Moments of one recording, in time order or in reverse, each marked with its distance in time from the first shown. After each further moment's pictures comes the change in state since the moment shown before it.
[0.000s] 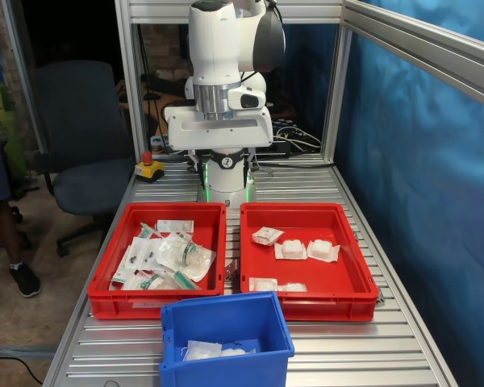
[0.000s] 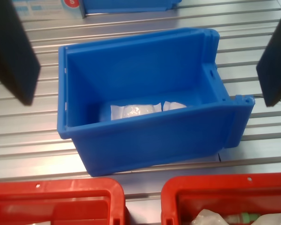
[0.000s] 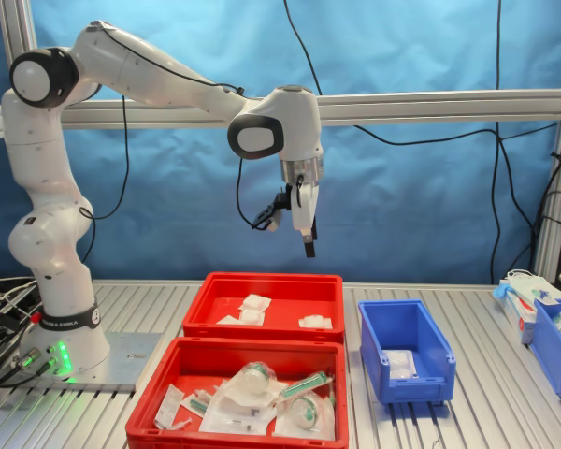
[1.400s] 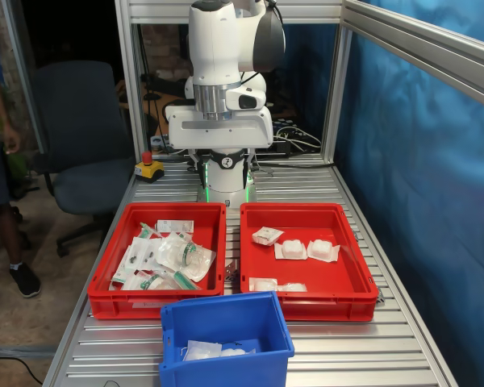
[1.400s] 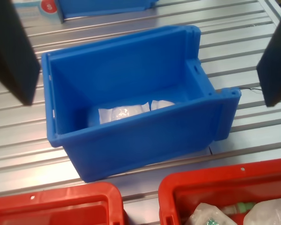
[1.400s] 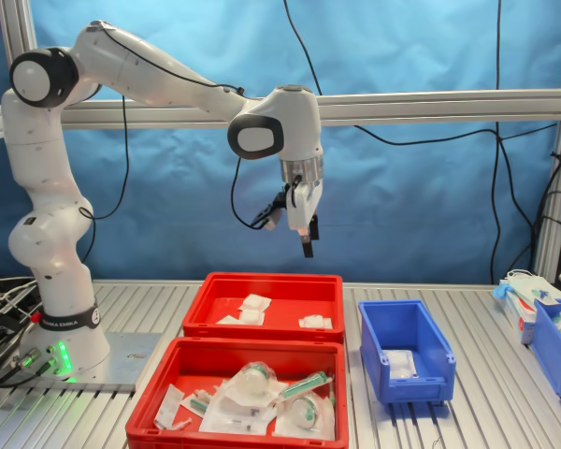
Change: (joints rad) arm 0.000 0.000 0.000 0.000 0.000 0.000 0.098
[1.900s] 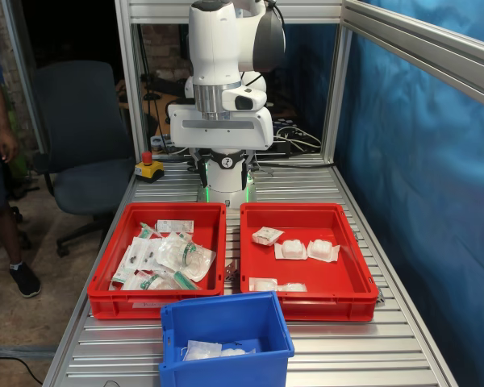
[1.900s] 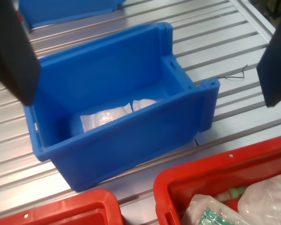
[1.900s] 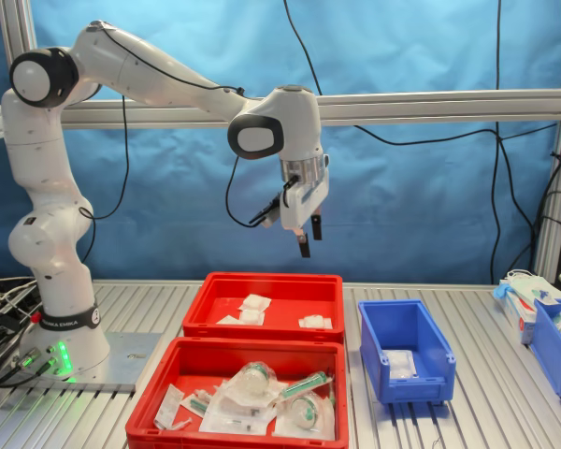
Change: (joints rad) arm 0.000 0.000 0.000 0.000 0.000 0.000 0.153
